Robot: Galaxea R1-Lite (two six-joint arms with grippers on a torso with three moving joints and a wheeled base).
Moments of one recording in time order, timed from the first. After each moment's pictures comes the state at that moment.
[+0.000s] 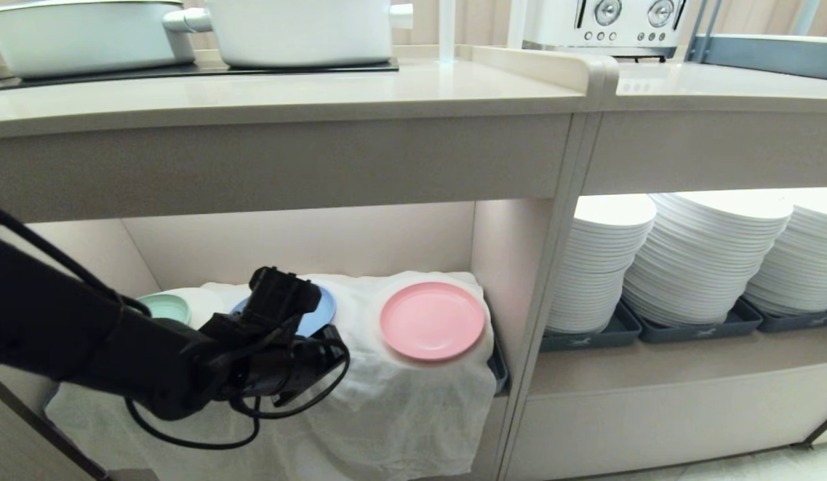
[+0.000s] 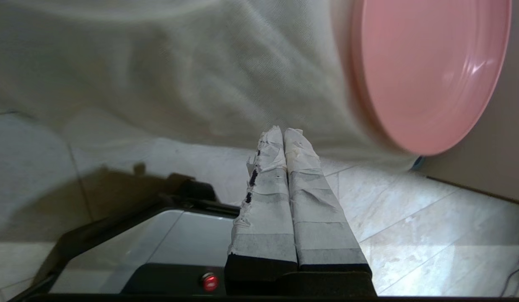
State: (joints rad) left arm -0.46 1.87 -0.74 -0.29 0.03 -0.95; right arm 0.00 0.00 0.00 0.00 0.00 0.00
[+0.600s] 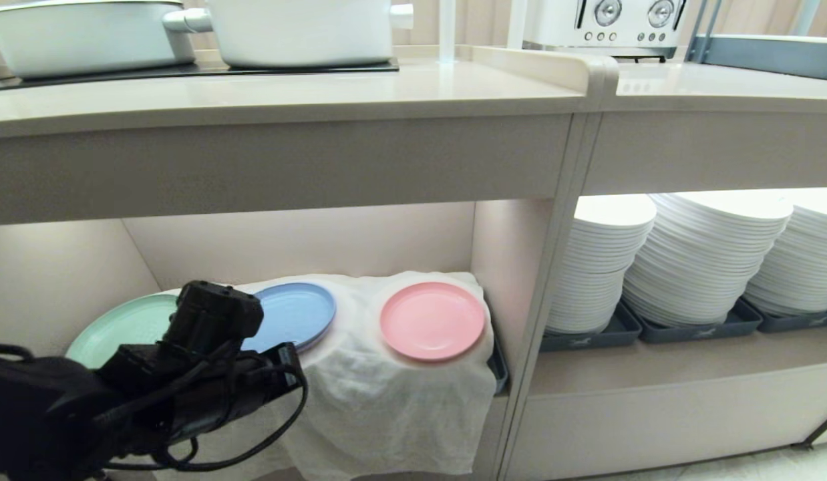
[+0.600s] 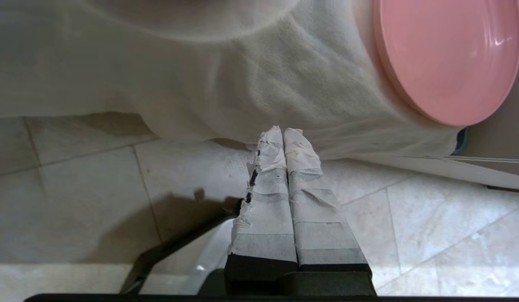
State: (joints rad) left arm -0.46 1.63 -0.56 -0.29 0.18 -0.77; right arm 0.00 0.00 0.00 0.00 0.00 0.00
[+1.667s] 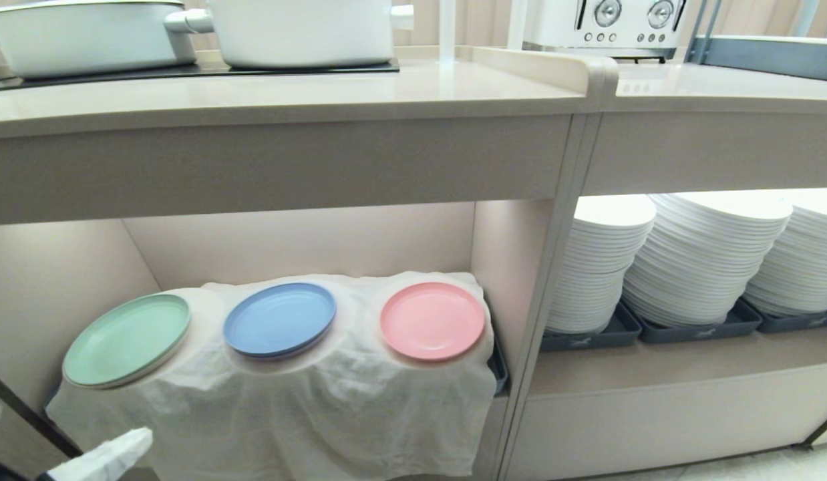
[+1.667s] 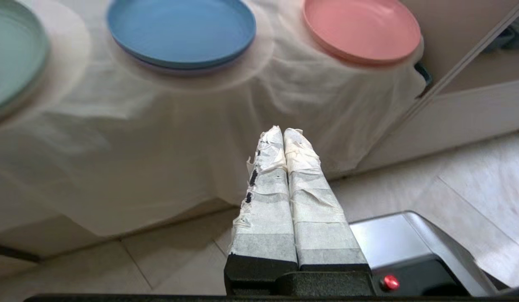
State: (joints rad) left arm -0.06 0.71 -0.10 -0.30 -0.23 -0.09; right arm 0.00 0.00 0.00 0.00 0.00 0.00
